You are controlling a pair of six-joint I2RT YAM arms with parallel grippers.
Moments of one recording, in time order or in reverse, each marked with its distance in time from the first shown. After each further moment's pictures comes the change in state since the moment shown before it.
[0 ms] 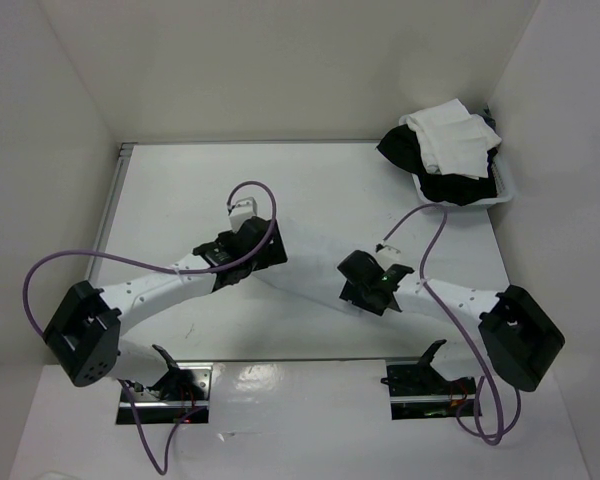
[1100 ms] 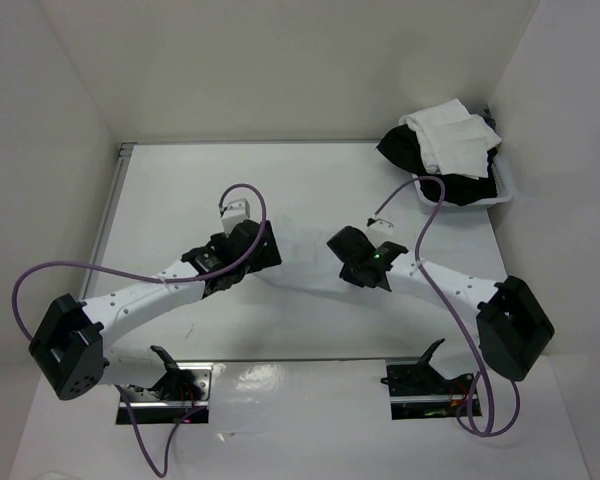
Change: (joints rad) left arm -0.010 -0.096 -0.029 -0.050 -0.029 0.000; right arm -0.014 0.084 0.229 -0.076 0.096 -0.072
